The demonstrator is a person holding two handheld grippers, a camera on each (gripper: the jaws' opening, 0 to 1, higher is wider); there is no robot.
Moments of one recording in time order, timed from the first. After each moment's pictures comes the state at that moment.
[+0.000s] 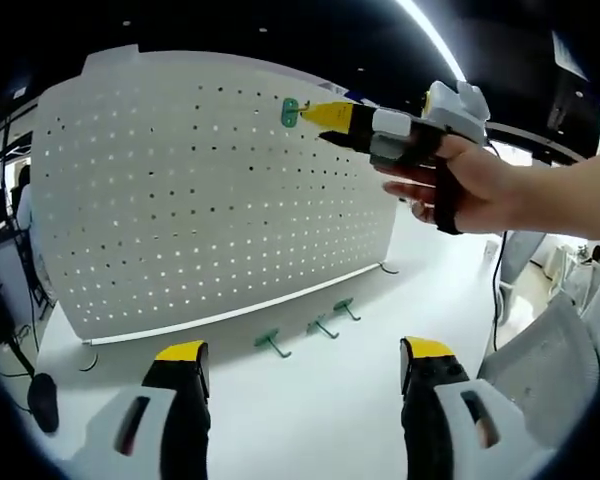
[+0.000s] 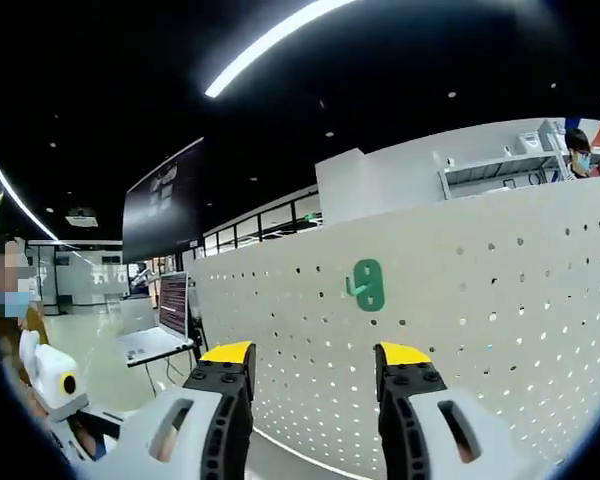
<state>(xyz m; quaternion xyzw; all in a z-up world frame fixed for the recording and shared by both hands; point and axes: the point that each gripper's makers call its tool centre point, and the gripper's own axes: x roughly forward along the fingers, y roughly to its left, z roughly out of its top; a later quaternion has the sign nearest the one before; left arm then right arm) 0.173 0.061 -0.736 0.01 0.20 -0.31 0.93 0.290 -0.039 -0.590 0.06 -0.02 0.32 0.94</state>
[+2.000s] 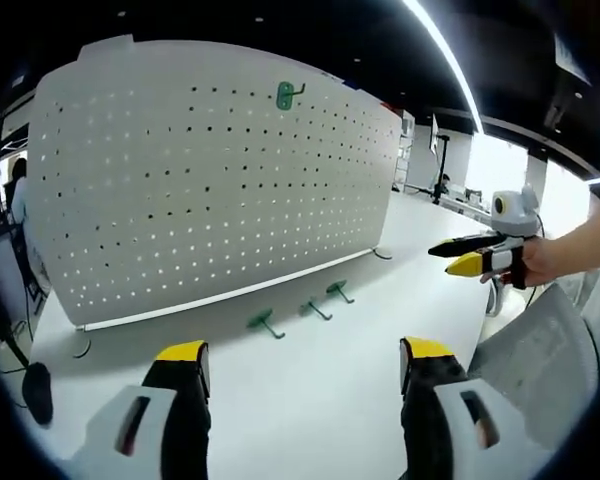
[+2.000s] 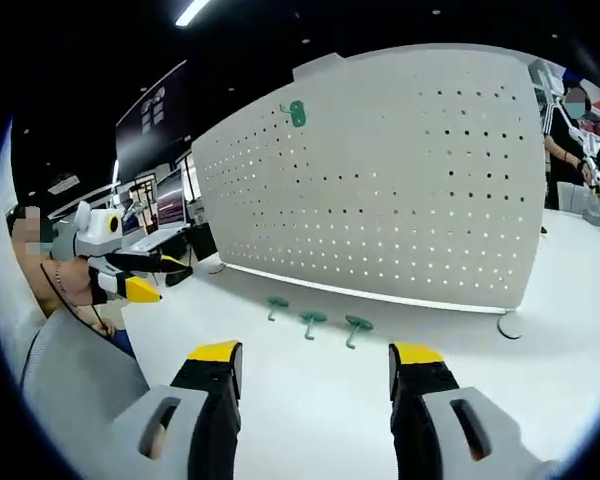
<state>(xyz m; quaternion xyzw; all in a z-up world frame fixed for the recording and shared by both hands) 0.159 0.065 -0.754 0.01 0.22 -0.33 0.92 0.152 -0.172 -0.756 0.03 0.20 0.28 0.94</state>
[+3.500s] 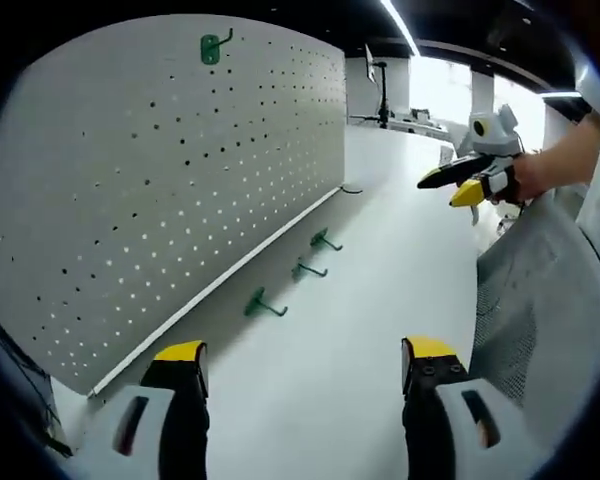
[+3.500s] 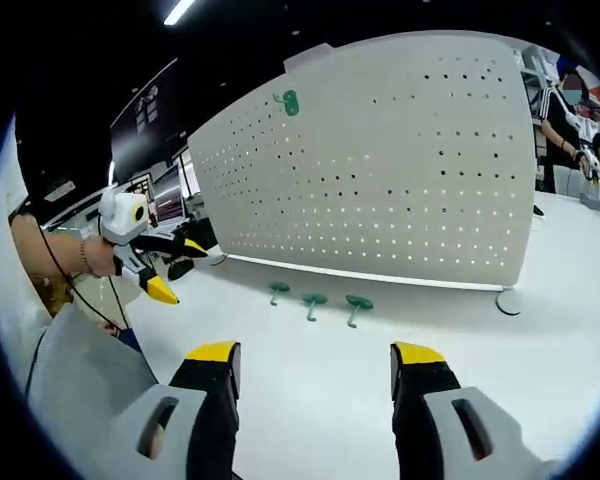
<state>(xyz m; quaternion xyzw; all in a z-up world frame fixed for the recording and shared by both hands) 0.183 0.063 -0.781 0.18 0.28 -0.43 0.84 0.139 -0.175 -0.763 0.04 0.22 0.28 0.93</state>
